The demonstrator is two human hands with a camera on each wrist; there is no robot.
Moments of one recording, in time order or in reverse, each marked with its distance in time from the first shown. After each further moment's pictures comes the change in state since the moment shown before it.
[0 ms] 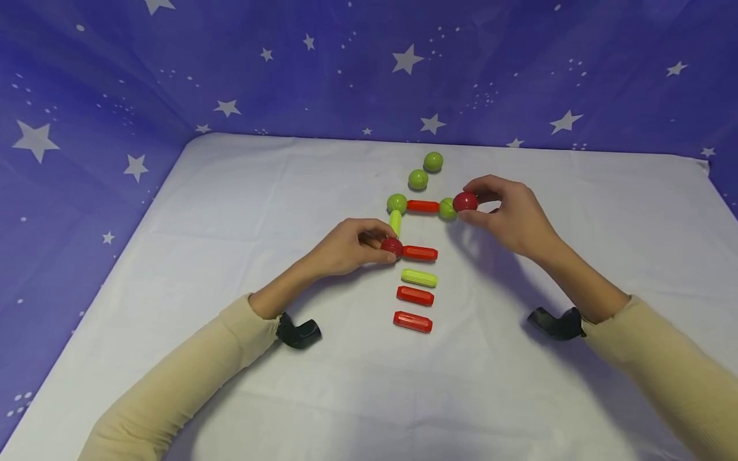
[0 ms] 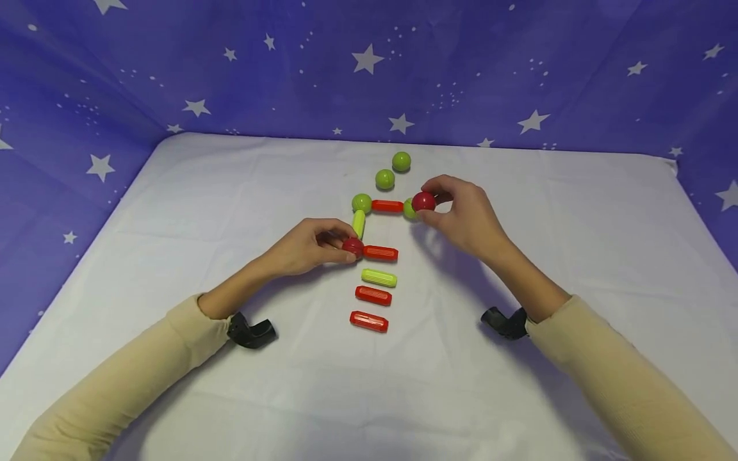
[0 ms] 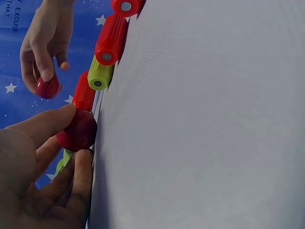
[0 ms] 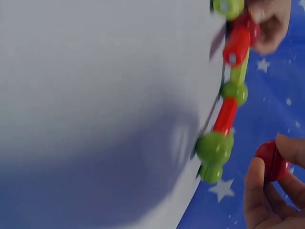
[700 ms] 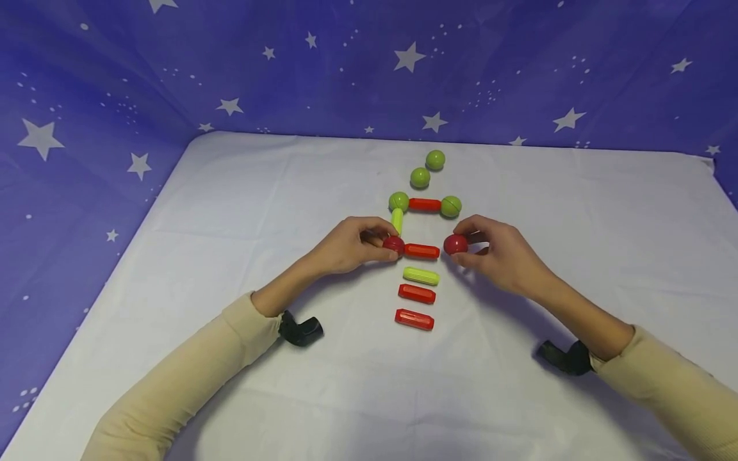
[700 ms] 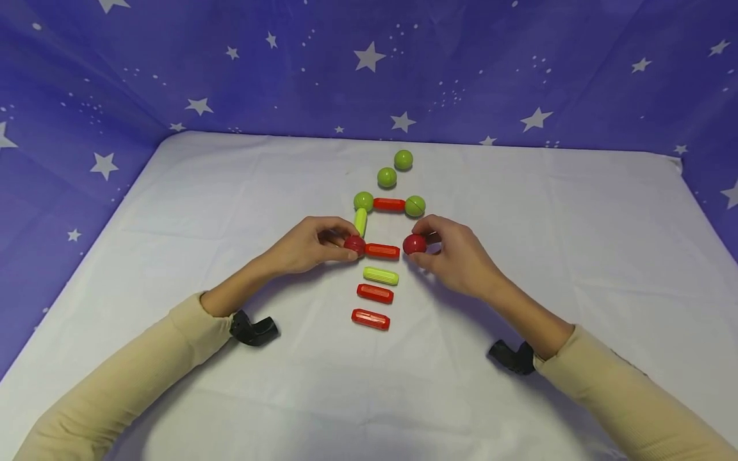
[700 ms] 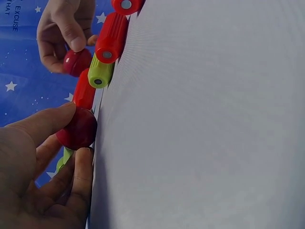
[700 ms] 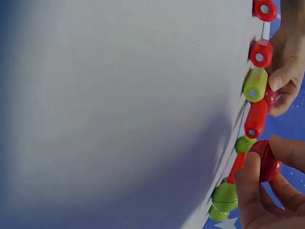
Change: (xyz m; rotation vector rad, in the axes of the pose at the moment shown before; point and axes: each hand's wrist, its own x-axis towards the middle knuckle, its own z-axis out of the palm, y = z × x) left_hand 0.001 -0.001 0.001 0.004 0.003 -0.003; right_hand -0.037 0.004 0.026 0.011 -0.169 -0.020
